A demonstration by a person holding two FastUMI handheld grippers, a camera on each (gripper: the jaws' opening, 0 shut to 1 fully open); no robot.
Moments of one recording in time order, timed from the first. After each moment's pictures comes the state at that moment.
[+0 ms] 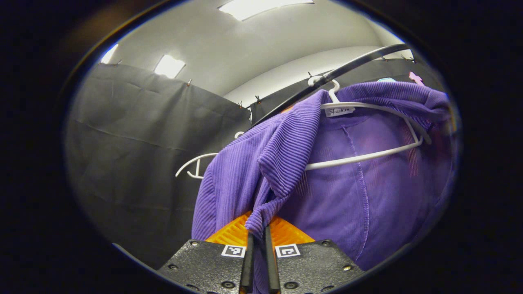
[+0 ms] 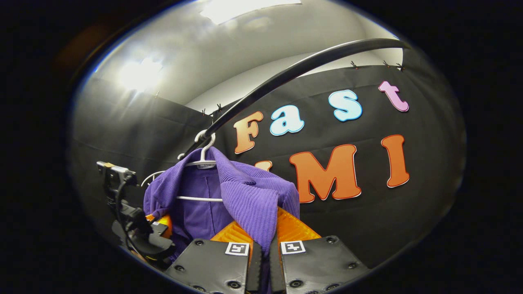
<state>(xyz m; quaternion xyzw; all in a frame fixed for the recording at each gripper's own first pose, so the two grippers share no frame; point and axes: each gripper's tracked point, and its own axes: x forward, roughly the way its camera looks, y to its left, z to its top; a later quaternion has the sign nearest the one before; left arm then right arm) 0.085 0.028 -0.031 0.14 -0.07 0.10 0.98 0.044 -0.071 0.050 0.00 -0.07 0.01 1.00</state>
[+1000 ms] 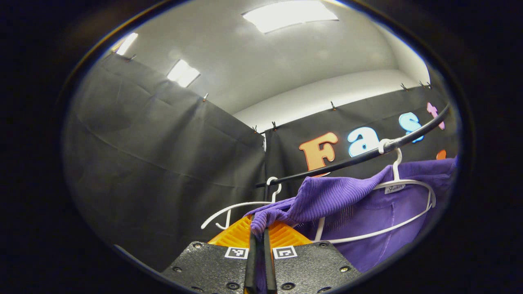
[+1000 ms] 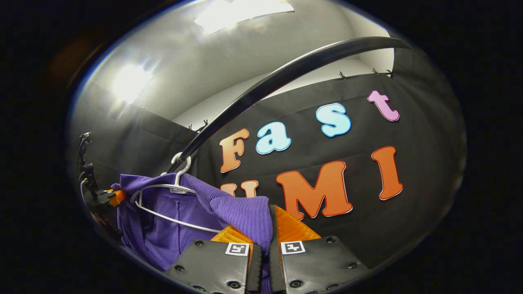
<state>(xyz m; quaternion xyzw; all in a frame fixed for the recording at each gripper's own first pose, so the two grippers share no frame) 0.123 0.113 0.095 0.06 -0.16 0.10 0.98 0.070 -0.102 0.085 0.01 -0.10 -0.03 0.99</state>
